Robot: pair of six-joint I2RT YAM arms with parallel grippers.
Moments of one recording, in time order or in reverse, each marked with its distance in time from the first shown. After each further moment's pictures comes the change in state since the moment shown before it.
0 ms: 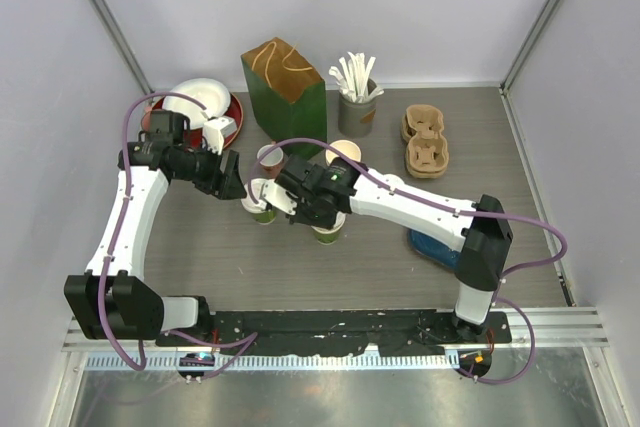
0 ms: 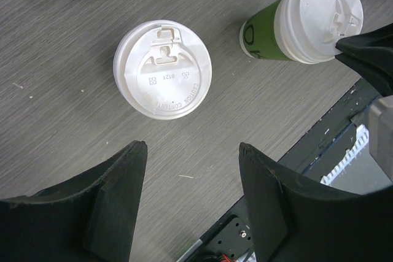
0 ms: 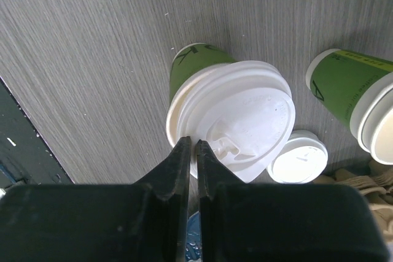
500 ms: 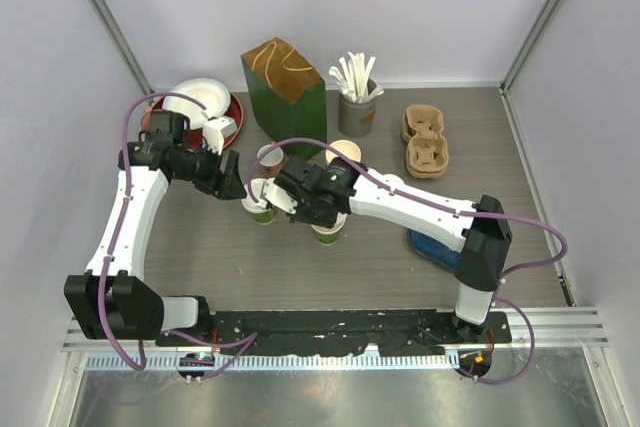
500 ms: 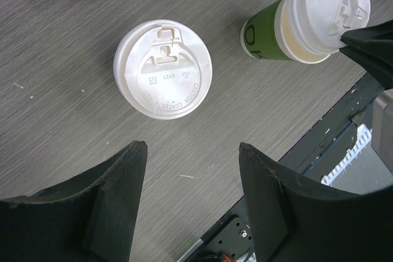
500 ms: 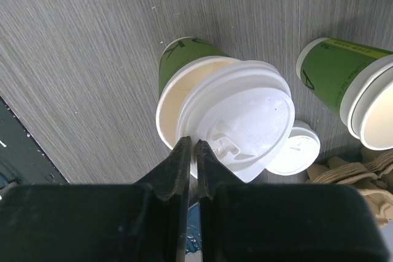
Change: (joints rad) left arm 0.000 0.000 0.000 0.000 0.000 0.003; right arm 0.011 0.000 0.019 -0.020 0.061 0.017
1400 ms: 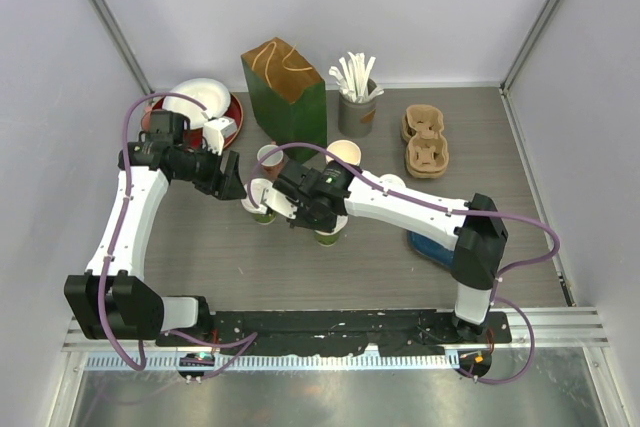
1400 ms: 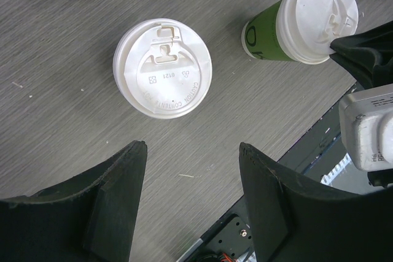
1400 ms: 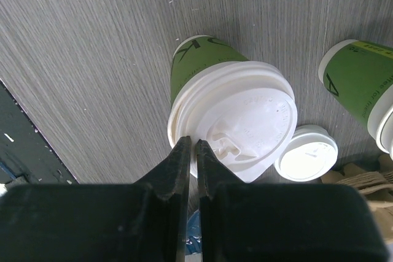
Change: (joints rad) left arm 0.000 0.000 -0.002 -0.002 -0.001 0.005; right arm 0.001 0.023 -0.025 0.001 -0.040 0.001
